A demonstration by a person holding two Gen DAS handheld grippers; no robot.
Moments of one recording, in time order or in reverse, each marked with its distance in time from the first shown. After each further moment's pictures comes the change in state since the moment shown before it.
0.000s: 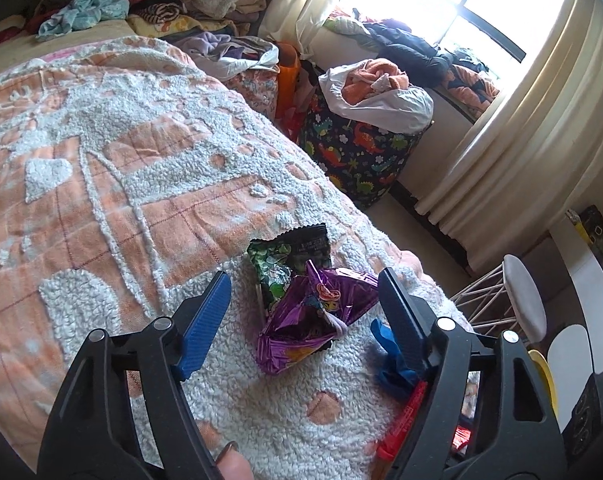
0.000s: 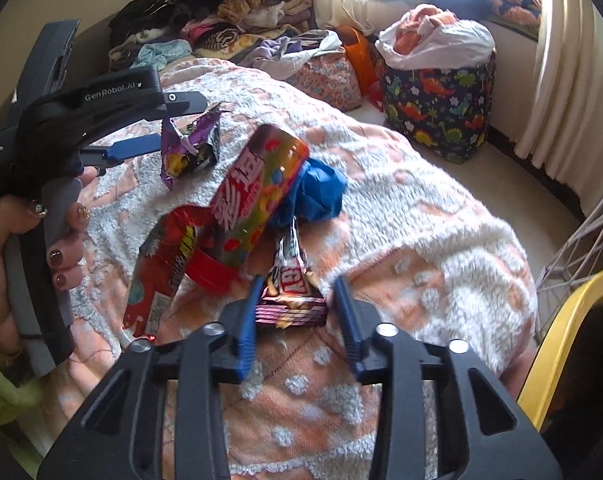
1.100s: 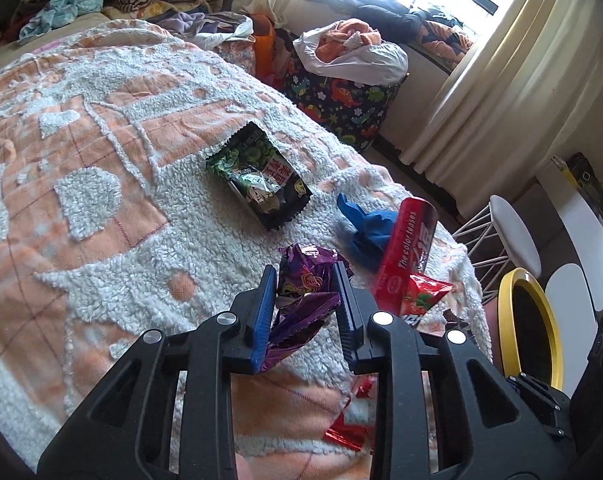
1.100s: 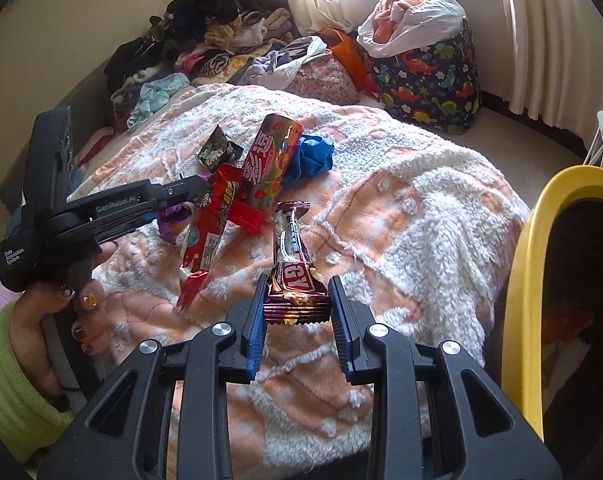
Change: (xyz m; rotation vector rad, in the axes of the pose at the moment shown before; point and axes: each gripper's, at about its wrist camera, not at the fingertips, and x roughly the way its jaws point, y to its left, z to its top) left arm -0.039 -0.020 -0.062 0.103 0.113 -0.025; right arm -0.060 -0.010 -0.042 0.174 -0.039 0.106
